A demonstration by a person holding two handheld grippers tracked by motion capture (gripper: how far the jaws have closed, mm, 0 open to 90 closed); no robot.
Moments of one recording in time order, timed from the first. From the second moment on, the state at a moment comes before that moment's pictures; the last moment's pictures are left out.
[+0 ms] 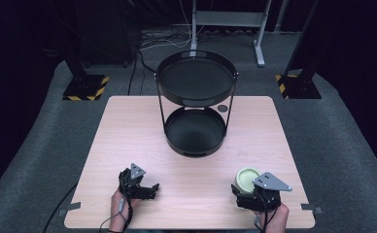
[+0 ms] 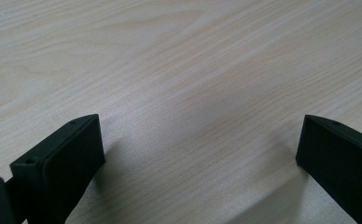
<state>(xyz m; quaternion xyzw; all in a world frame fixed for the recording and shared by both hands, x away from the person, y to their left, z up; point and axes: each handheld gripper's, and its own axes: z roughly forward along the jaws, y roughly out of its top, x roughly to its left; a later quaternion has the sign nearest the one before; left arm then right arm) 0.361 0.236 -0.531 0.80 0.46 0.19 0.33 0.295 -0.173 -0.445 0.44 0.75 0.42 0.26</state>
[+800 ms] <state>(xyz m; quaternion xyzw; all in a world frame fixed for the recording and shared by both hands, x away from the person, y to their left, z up) 0.361 0.236 -0.531 0.80 0.46 0.19 0.33 0.316 -0.166 -0.434 0.42 0.76 0.43 0.26</state>
